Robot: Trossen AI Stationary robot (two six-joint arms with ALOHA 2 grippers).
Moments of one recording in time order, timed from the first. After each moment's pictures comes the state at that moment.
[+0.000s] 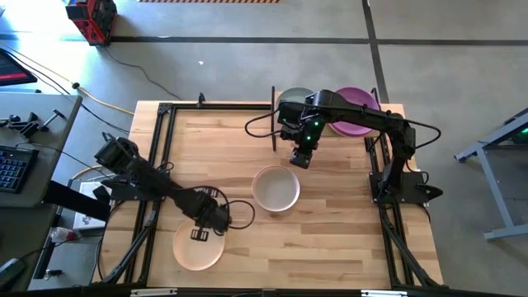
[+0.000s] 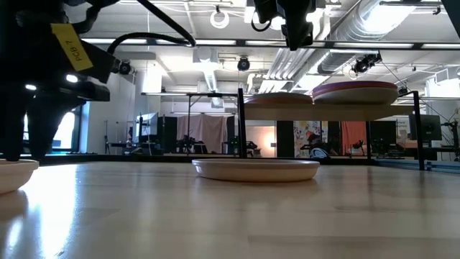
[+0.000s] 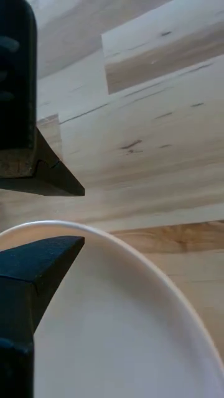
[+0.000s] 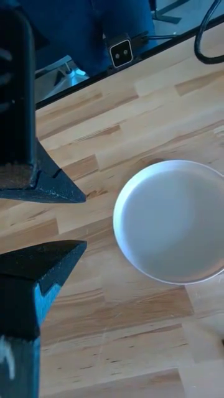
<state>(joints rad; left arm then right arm) -0.49 1.66 0.98 -0.89 -0.05 -0.32 -0.22 1.84 1.98 -1.56 -0.33 0.16</state>
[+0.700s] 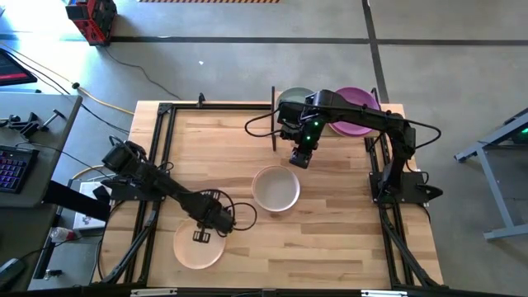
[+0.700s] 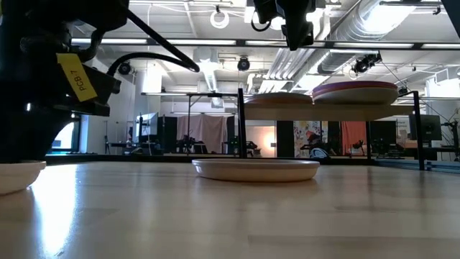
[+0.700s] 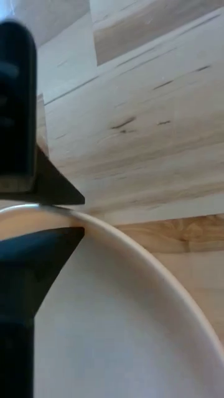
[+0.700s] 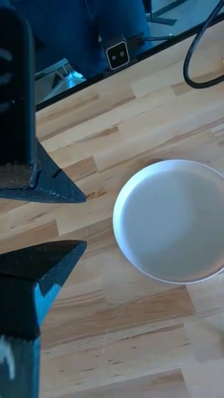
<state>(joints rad) -0.48 1.75 0.98 -0.86 -0.02 -0.31 -0.22 1.84 1.98 -1.56 -0.33 0.18</state>
